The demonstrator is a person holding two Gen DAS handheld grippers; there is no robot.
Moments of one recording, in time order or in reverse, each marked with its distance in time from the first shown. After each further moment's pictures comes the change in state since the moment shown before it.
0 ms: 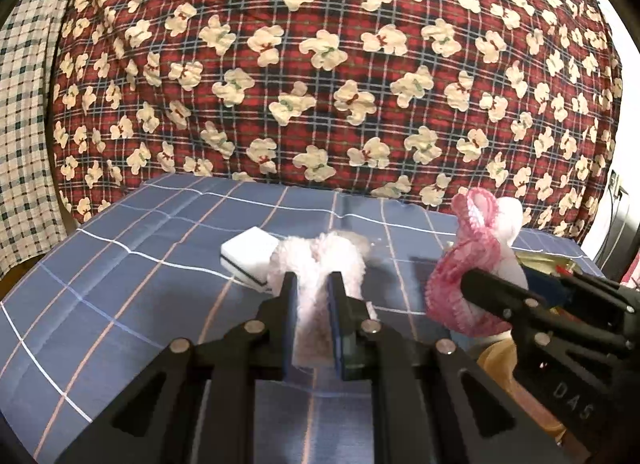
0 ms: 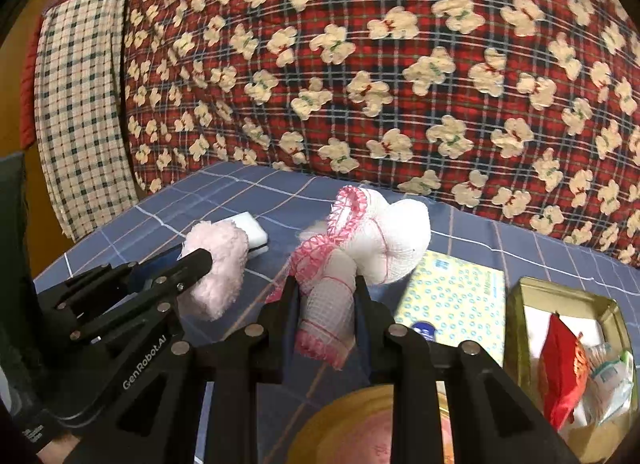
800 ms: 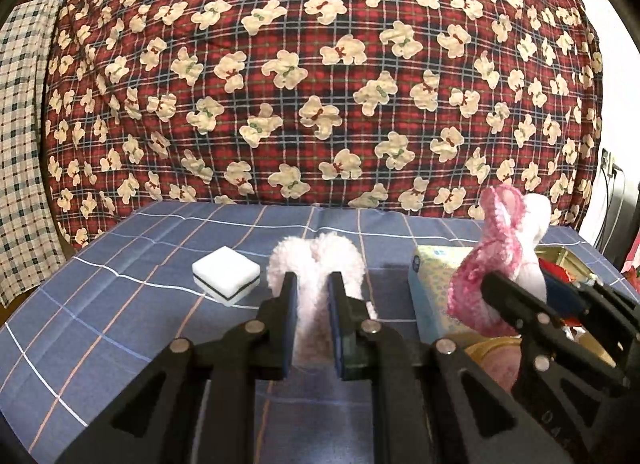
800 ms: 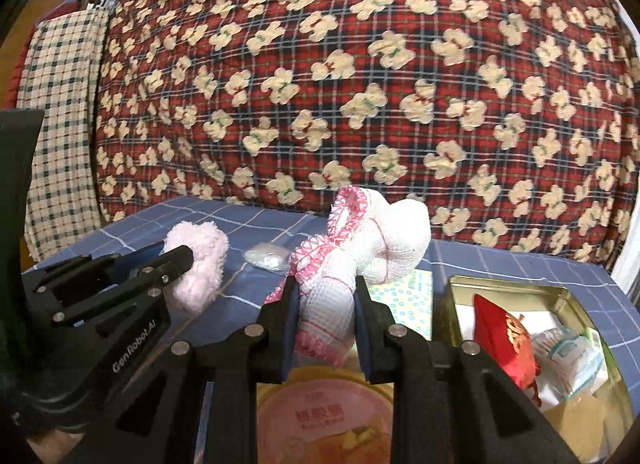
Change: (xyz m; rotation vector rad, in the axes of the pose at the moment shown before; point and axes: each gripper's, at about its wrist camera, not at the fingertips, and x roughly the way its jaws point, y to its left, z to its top) left arm -0.009 -0.042 -0.003 0.086 -0.060 0.011; right arm -0.035 -0.025 -0.034 0.025 -0.181 -0.161
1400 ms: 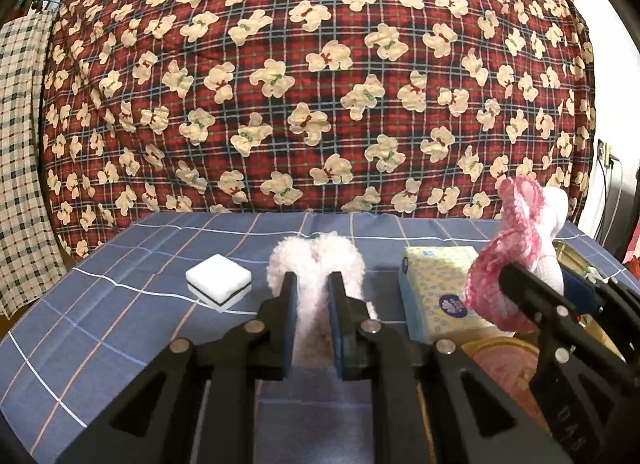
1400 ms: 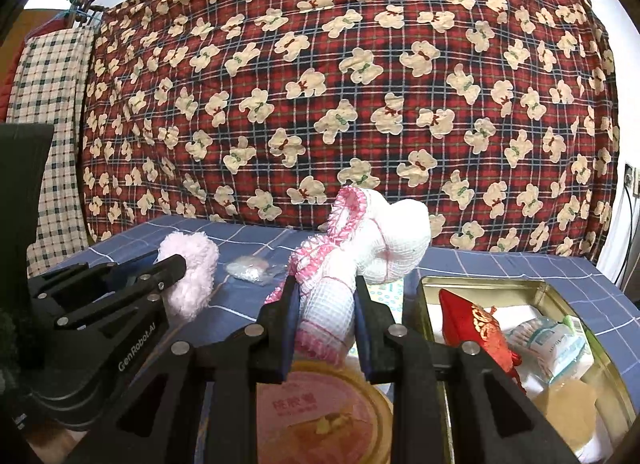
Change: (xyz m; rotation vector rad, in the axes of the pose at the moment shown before) left arm -0.005 -0.012 -0.001 0.037 -0.026 0.000; right arm -0.017 -0.012 -0.006 0.047 -0.066 -0.058
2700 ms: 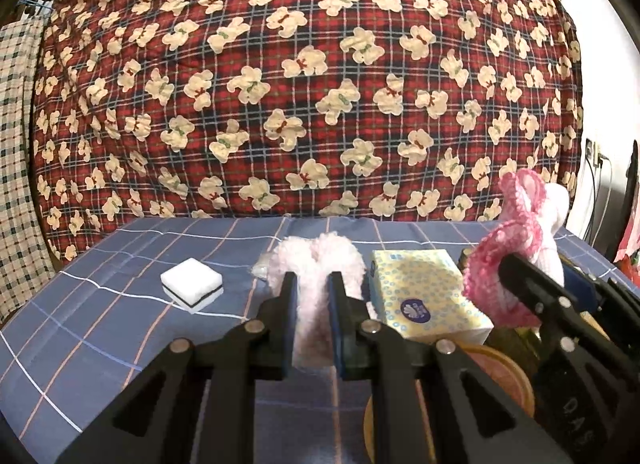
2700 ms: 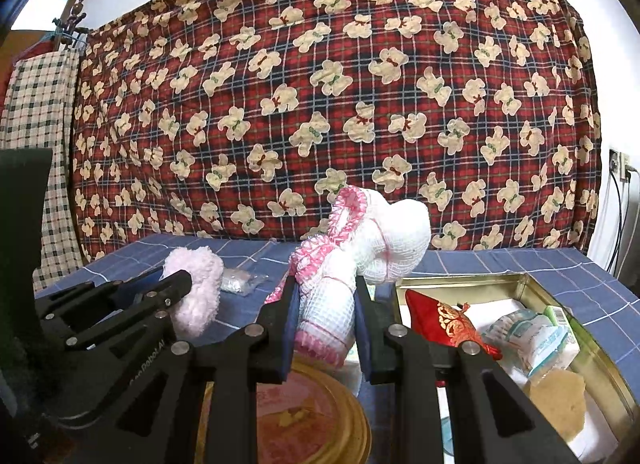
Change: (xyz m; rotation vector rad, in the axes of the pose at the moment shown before) left arm -0.003 -0.025 0.000 0.006 -0.019 -0.036; right arm -0.013 -0.023 -0.002 0.057 -0.042 -0.026
